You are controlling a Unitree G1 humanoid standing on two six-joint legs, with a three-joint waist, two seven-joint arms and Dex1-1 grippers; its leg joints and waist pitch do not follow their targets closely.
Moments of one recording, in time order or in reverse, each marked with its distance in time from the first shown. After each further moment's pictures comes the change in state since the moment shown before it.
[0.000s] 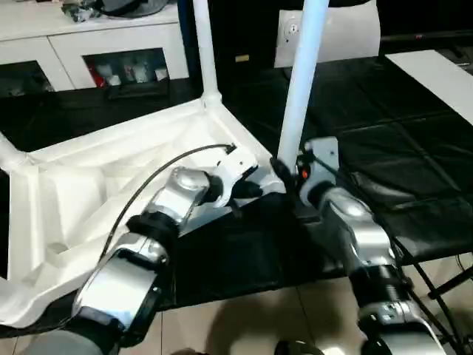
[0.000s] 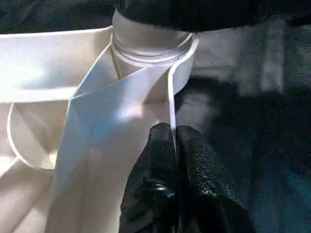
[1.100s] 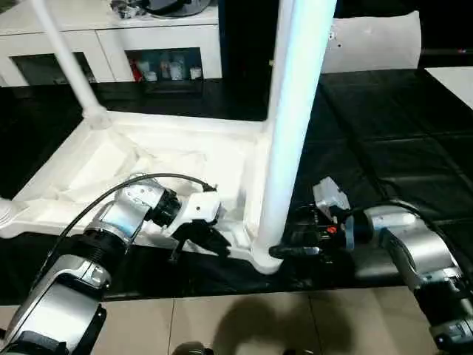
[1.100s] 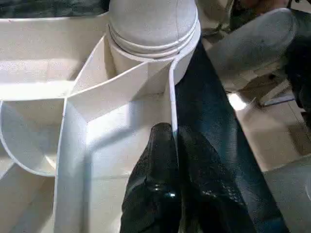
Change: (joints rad) left arm 0.140 0.279 -0.174 -0.204 -0.048 -0.289 -0.632; right arm 0.045 -0.372 0.243 -0.127 0.151 0.010 0.938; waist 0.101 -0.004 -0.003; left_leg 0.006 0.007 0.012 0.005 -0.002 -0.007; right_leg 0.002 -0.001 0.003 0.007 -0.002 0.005
